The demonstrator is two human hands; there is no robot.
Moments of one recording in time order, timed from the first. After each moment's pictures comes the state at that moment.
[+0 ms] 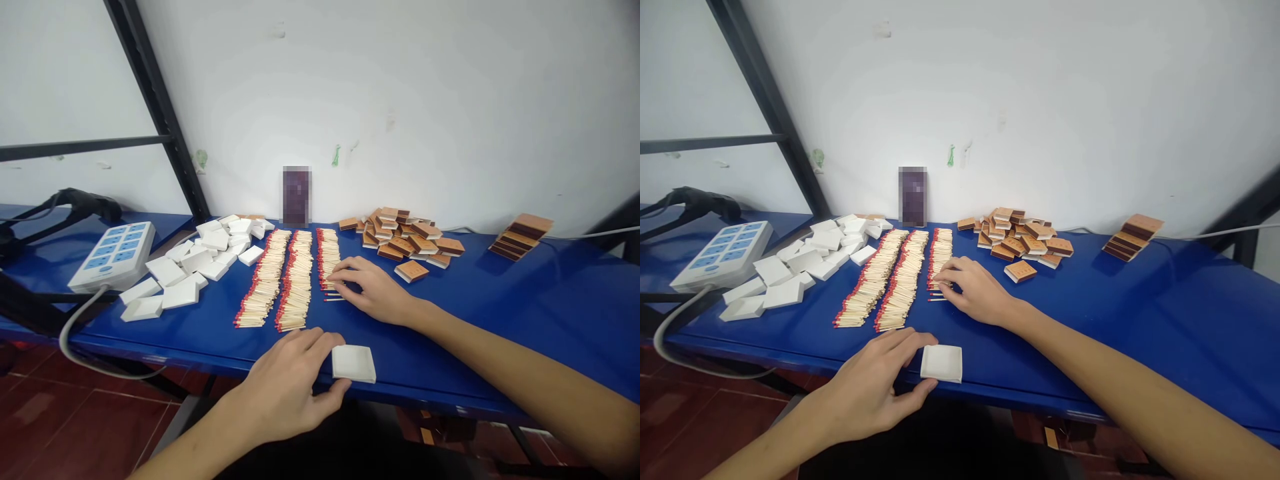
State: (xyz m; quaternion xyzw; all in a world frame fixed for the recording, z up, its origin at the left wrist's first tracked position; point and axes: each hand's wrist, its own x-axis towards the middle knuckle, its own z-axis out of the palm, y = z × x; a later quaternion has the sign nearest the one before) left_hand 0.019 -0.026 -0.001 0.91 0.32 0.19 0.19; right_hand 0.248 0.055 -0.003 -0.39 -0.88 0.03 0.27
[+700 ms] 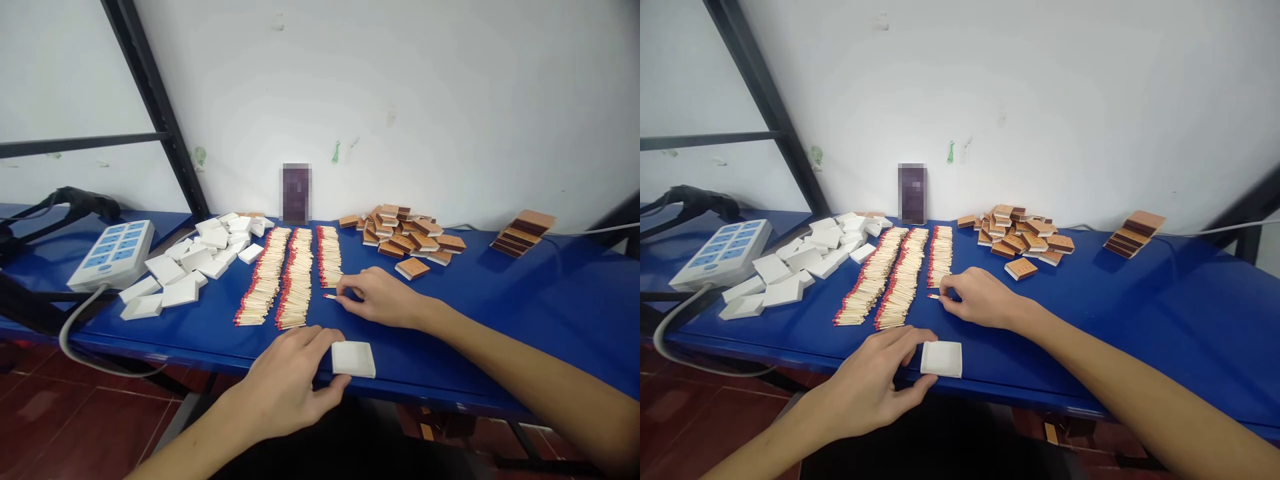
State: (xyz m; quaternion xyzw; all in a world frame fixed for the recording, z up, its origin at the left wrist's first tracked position) left_hand 0.020 -0.023 -0.001 0.90 0.33 0.20 0.19; right_hand 0.244 0.043 0.011 -0.45 -0.87 0.08 0.15
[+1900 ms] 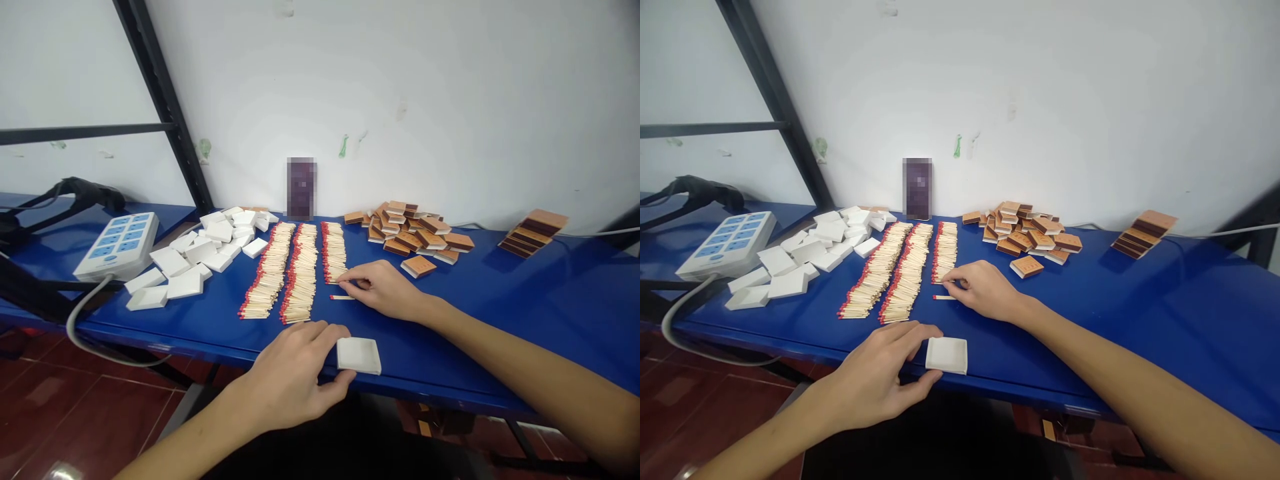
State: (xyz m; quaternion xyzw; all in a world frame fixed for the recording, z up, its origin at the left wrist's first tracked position) left_hand 0.020 -0.024 0.000 0.91 0.32 0.20 0.19; right_hand 0.246 0.051 0.002 -0.47 -0.85 0.10 0.22
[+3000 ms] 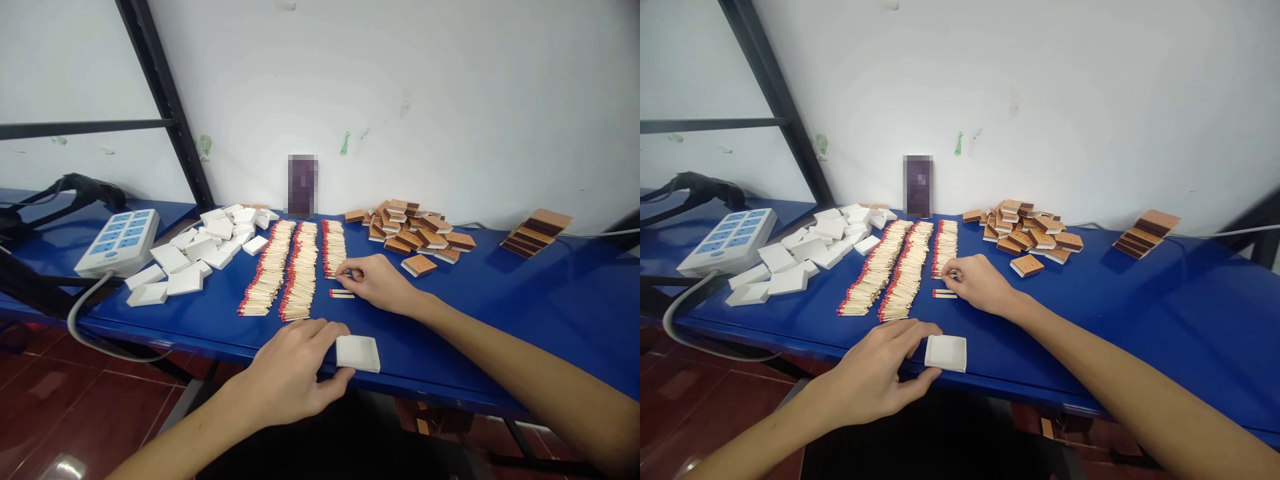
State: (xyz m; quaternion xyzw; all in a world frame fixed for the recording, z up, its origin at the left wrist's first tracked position) left_hand 0.020 -0.024 -0.001 0.91 0.33 0.19 0.19; right_hand 0.238 0.059 0.002 -0.50 -0.82 0.12 0.24
